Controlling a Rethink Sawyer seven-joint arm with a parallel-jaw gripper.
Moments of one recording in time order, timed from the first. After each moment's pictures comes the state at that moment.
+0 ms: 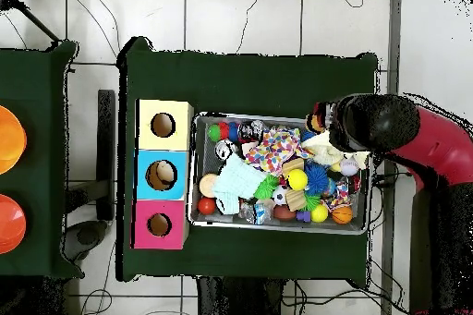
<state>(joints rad) -0.66 -0.64 0.26 1.33 -0.19 0.80 1.38</state>
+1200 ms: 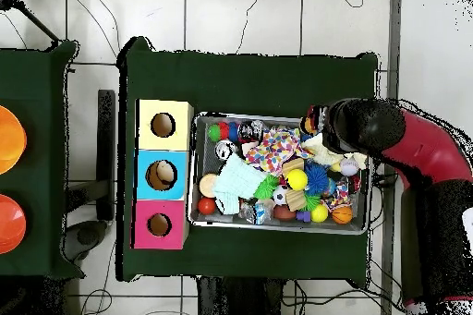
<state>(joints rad) -0.66 -0.59 0.26 1.34 -0.19 0.76 1.38</state>
